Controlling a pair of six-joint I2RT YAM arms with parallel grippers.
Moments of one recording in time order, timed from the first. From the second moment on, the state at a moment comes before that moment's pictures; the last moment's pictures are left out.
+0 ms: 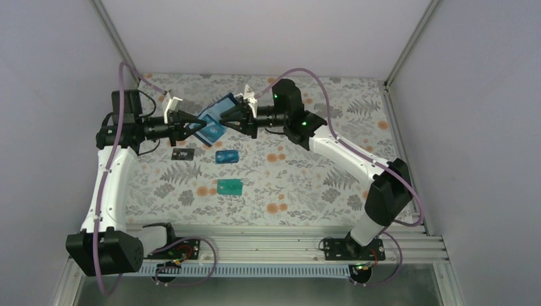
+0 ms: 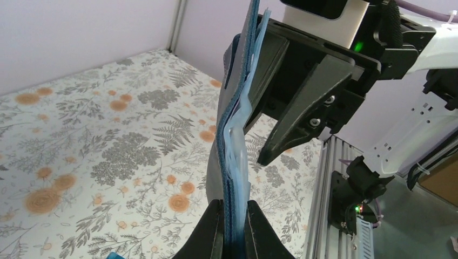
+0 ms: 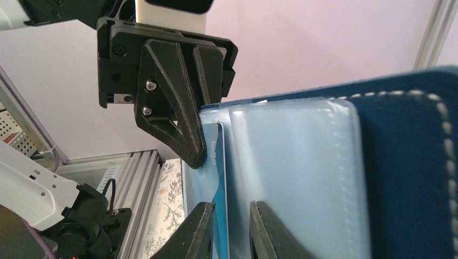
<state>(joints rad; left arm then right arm) 0.10 1.16 1.21 -0.79 1.24 0.34 0.74 1.65 1.44 0.01 -0.78 -0.03</state>
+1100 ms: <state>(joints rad) 0.09 1.16 1.22 -0.88 1.27 0.41 0.79 1.60 1.37 -0.08 -0.74 -0.19</state>
